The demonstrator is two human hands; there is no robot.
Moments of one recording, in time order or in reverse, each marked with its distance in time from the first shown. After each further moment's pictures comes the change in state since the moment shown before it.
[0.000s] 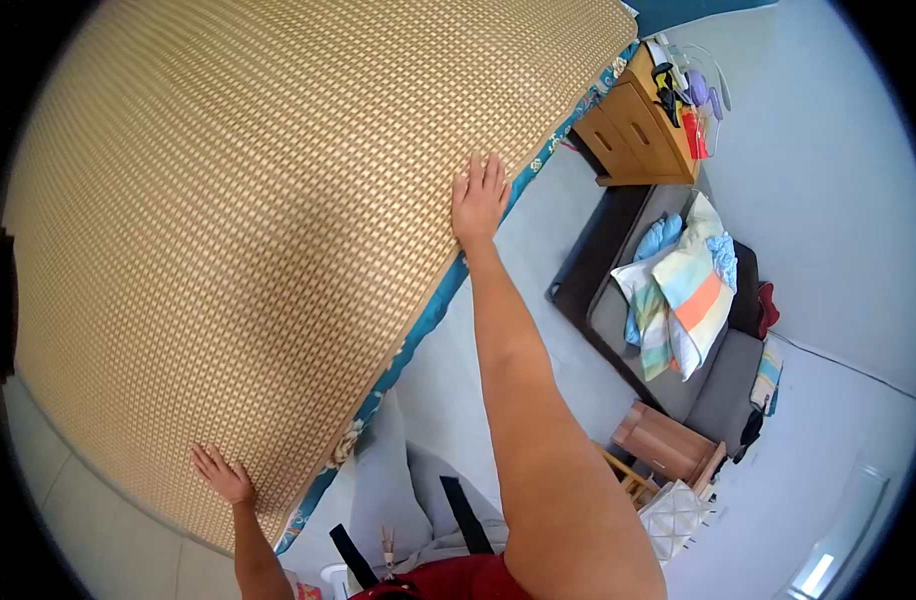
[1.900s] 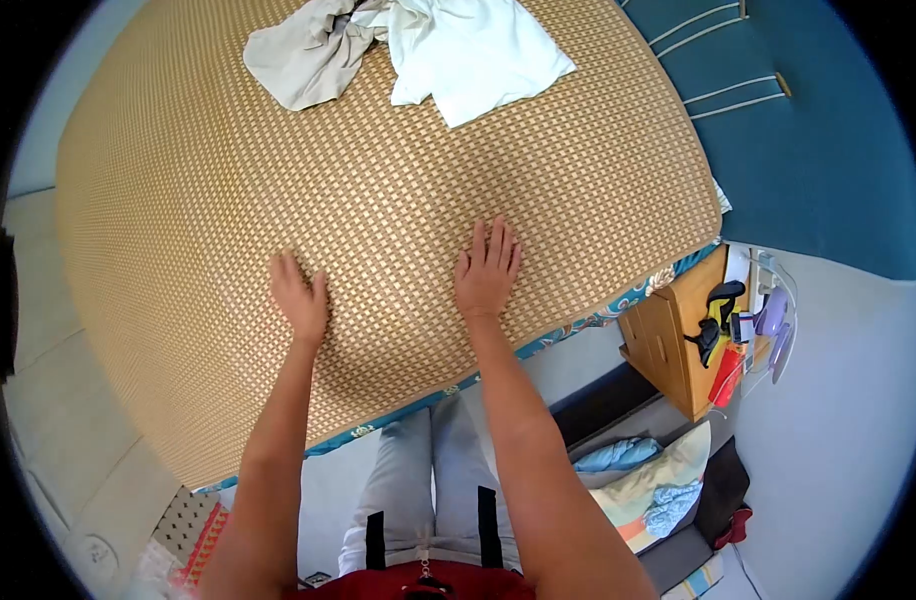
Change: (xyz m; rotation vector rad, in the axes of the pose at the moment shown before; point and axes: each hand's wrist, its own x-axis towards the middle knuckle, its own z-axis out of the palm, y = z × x) left_hand 0.558 0.511 -0.092 -0.310 0.236 -0.425; right_hand 0.346 0.082 0.023 0.055 -0.196 -0.429
